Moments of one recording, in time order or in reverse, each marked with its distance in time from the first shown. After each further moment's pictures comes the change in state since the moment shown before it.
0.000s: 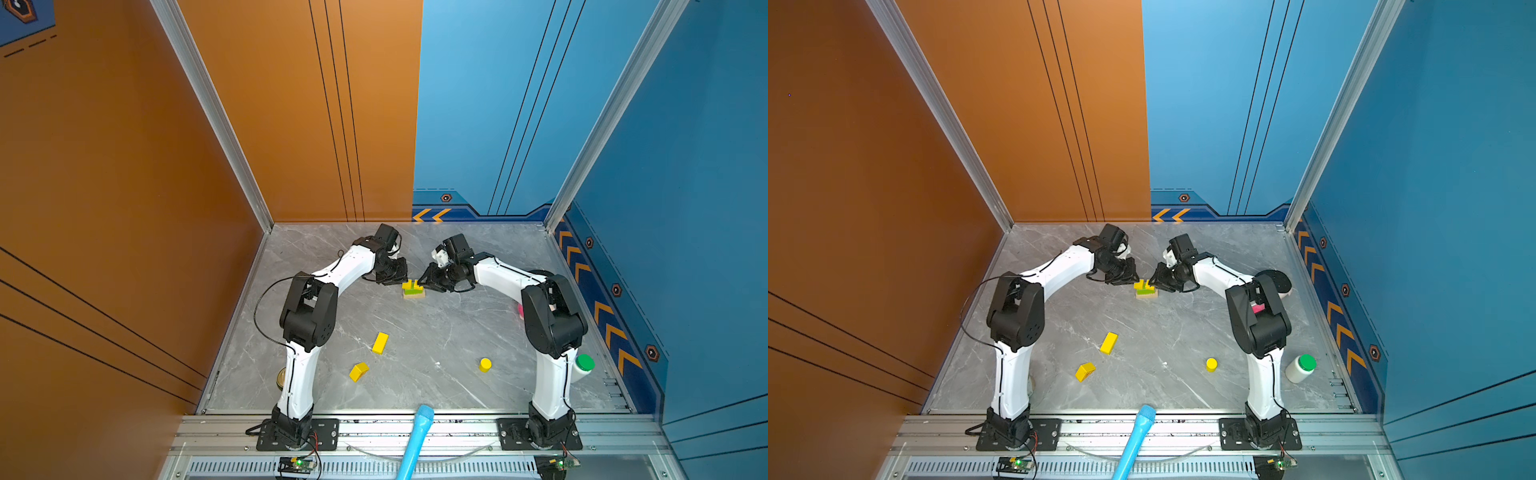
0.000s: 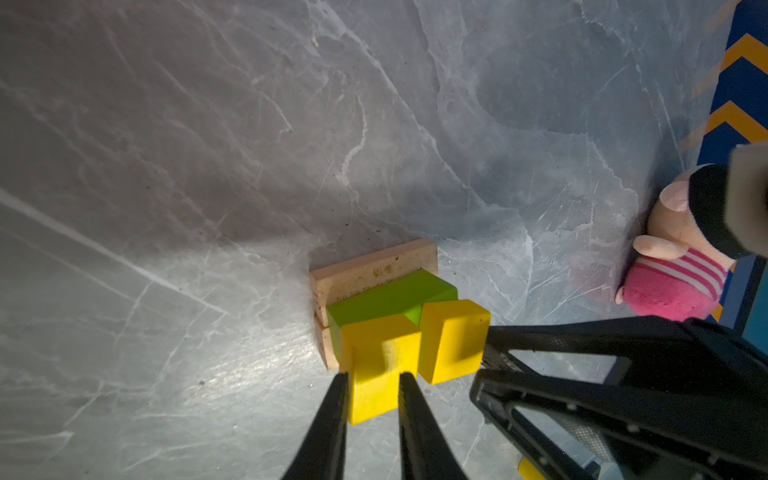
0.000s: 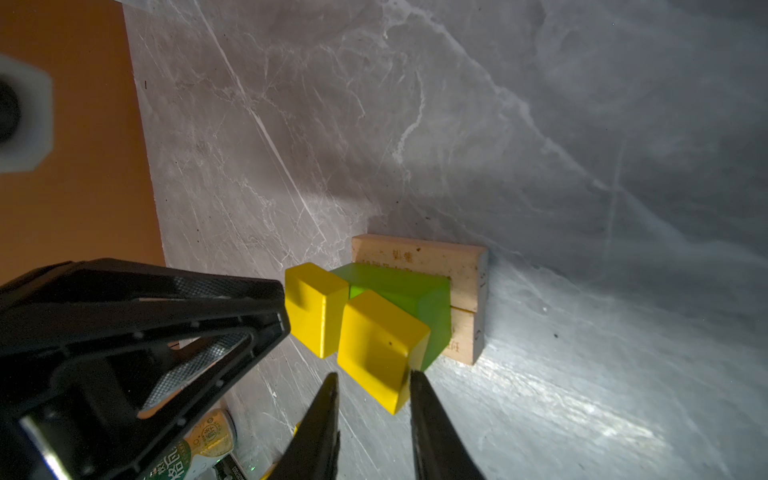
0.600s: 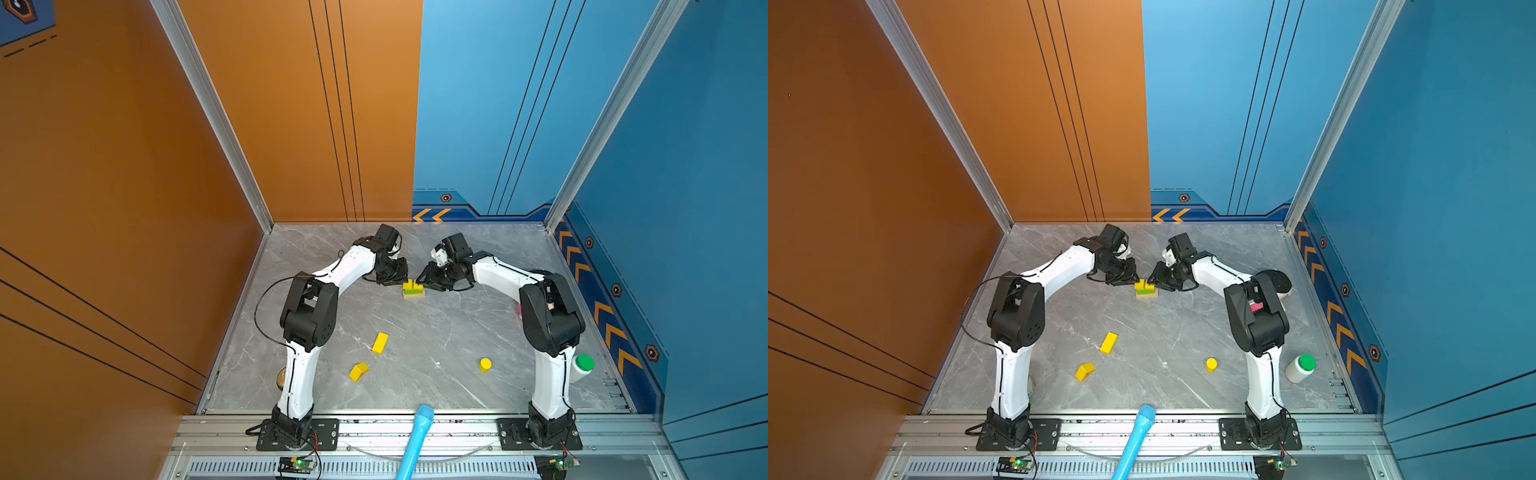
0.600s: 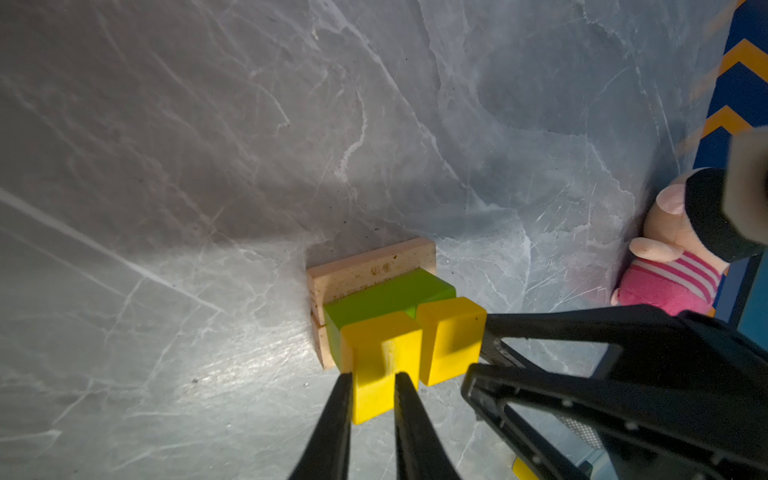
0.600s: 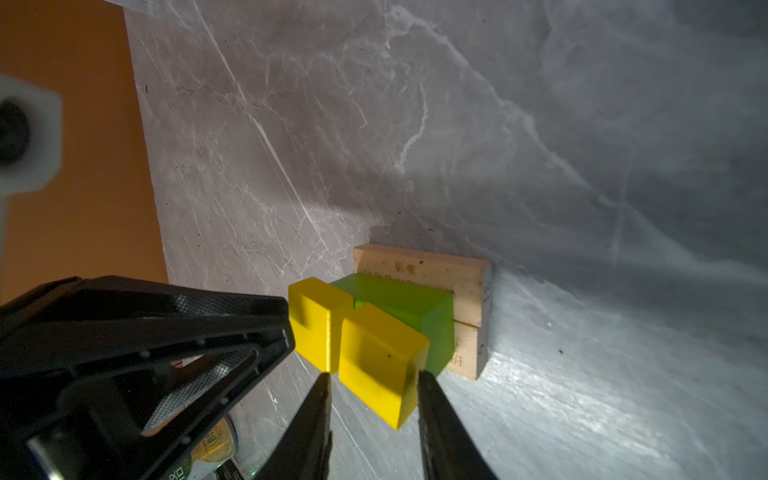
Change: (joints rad) left arm -0.004 0.002 0.000 0.000 0.007 -0.019; right arm 0.000 0.018 0.027 0.000 0.000 0.000
